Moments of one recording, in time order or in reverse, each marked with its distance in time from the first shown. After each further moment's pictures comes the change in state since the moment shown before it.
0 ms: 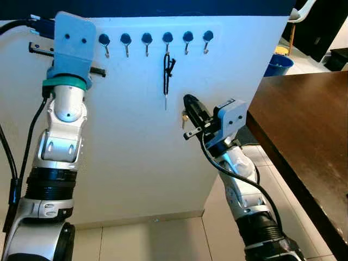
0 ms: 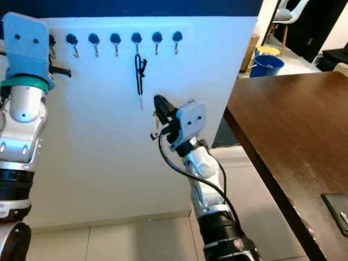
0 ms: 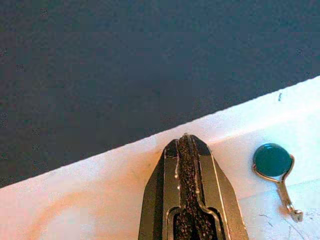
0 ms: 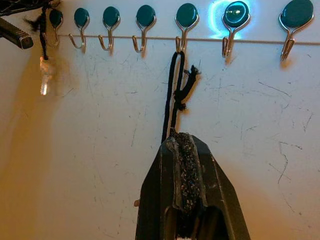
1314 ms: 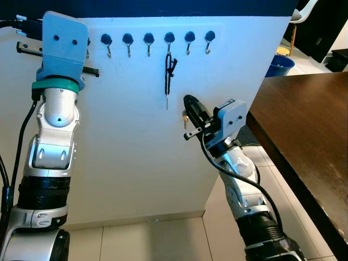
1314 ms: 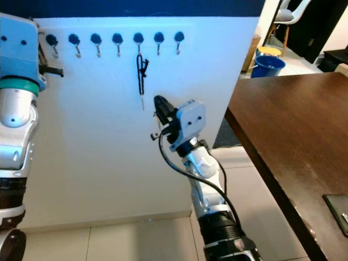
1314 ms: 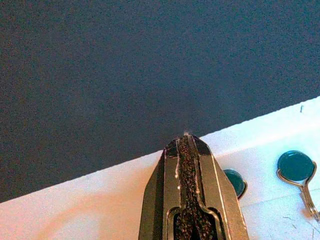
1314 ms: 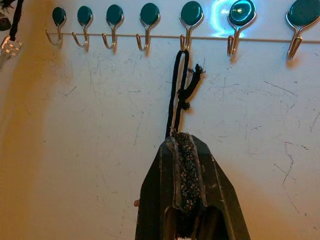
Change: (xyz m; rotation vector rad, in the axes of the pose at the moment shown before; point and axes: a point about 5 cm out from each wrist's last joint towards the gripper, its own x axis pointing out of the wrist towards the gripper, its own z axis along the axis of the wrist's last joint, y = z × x) left arm -0.007 0.015 0.008 0.011 -0.043 0.024; right arm -0.001 -0.001 -0.001 -0.002 0.005 0.004
